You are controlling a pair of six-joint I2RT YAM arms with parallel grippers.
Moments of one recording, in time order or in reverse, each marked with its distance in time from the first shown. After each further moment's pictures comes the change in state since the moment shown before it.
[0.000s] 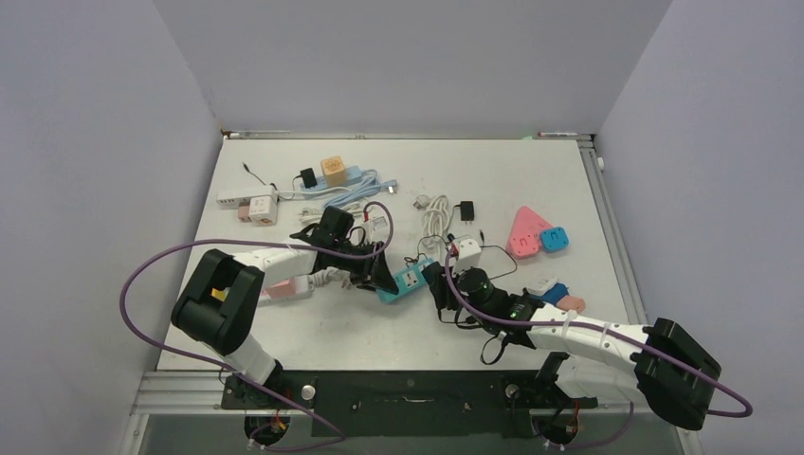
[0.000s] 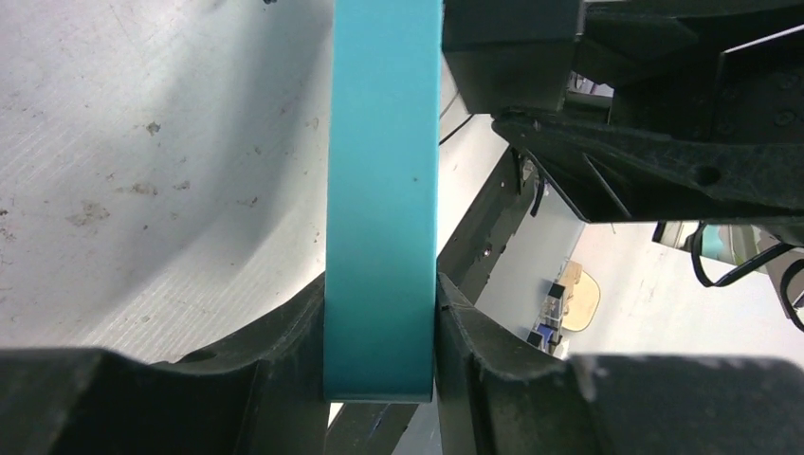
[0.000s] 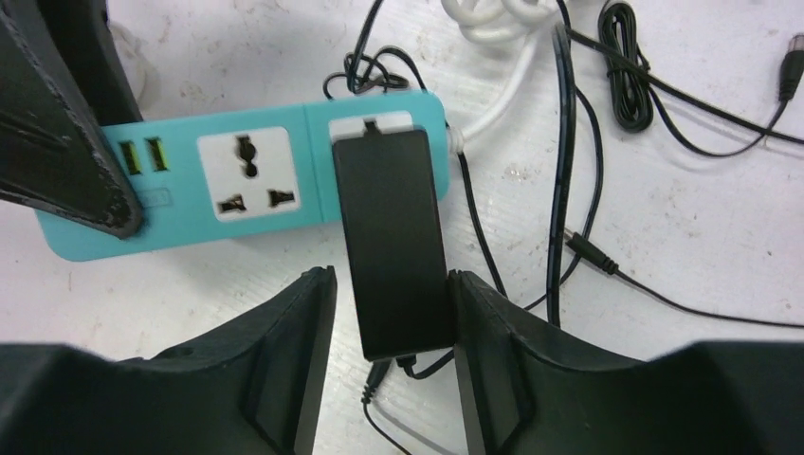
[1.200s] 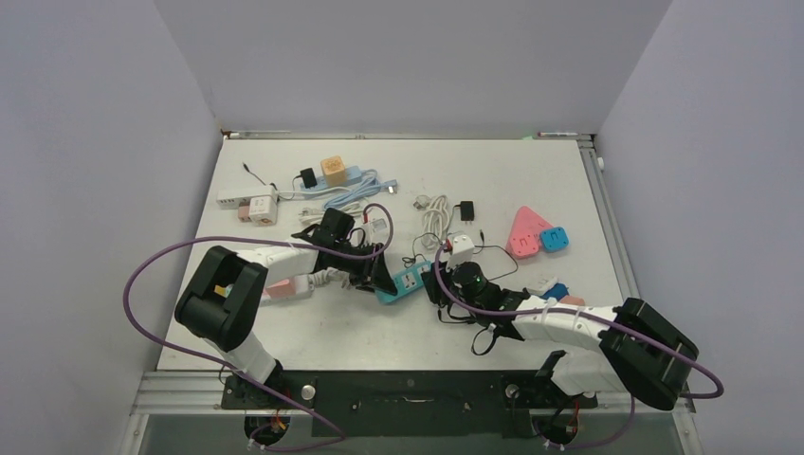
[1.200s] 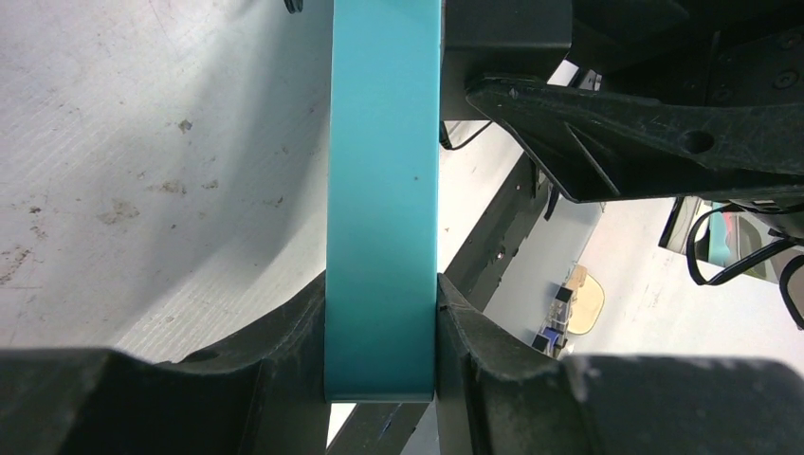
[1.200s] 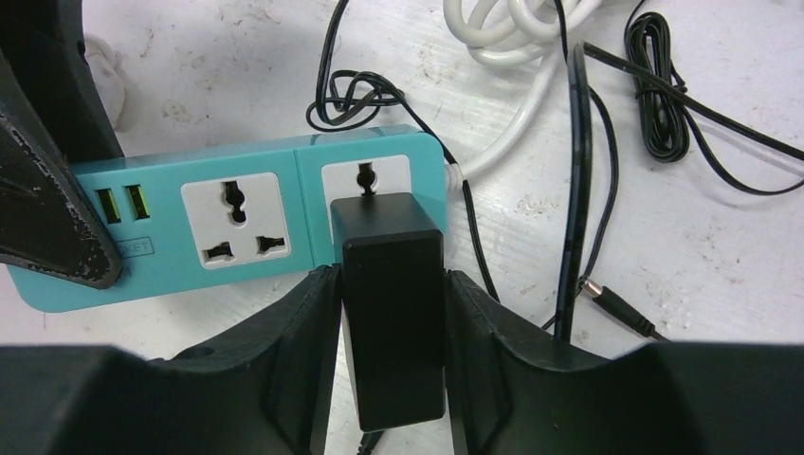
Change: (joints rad) left arm -0.003 0.027 0.000 -0.008 -0.016 0.009; right arm -0.061 0.161 0.000 0.172 -0.047 -0.011
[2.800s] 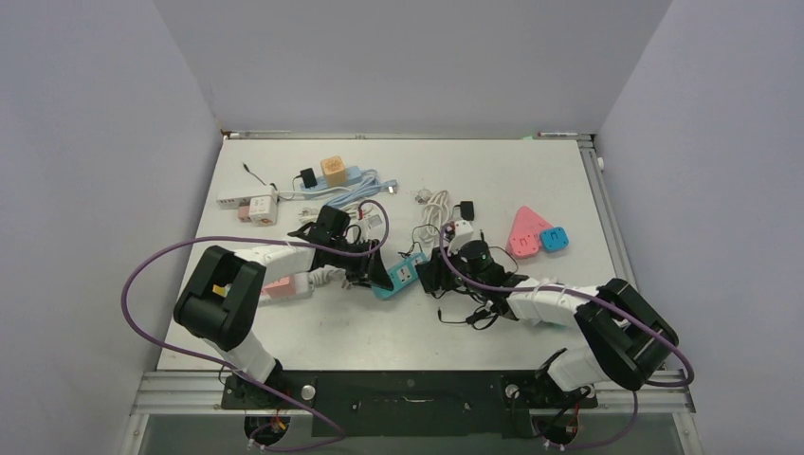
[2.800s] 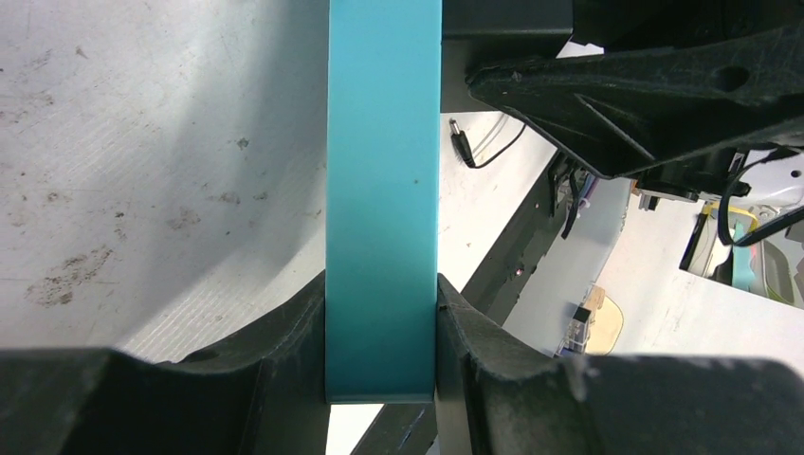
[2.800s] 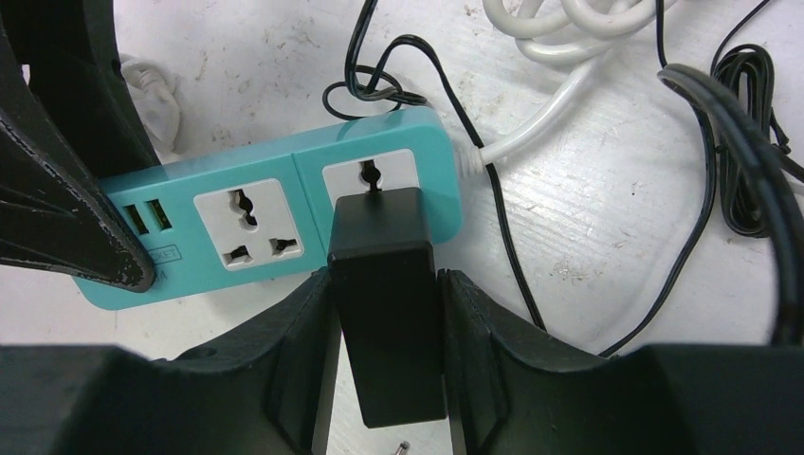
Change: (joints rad) left arm 0.030 0.000 0.003 0.010 -0.034 0.027; right arm -0.204 0.153 0.063 0.102 -0.393 0.013
